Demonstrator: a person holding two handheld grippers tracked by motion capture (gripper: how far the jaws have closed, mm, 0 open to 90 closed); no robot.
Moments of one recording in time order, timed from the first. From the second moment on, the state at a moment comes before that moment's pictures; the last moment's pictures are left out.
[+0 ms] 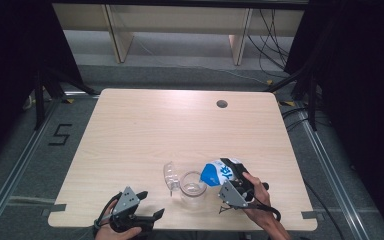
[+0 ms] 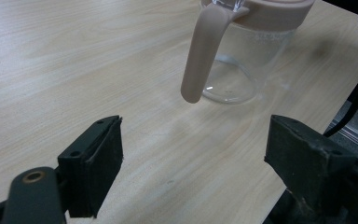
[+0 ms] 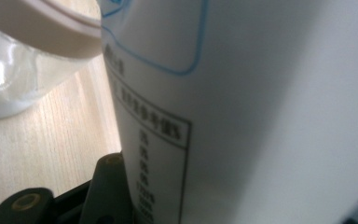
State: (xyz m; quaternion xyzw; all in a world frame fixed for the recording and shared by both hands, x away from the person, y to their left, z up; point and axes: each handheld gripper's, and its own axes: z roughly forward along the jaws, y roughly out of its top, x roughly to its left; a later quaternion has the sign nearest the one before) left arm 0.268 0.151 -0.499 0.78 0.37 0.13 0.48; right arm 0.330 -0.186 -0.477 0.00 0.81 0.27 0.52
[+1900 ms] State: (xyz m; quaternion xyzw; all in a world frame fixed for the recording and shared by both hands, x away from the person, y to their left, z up) left arm 0.265 0.150 -0.499 0.78 0.37 0.13 0.48; right arm 0.328 -0.175 -0.484 -0.07 0.79 0.19 0.57
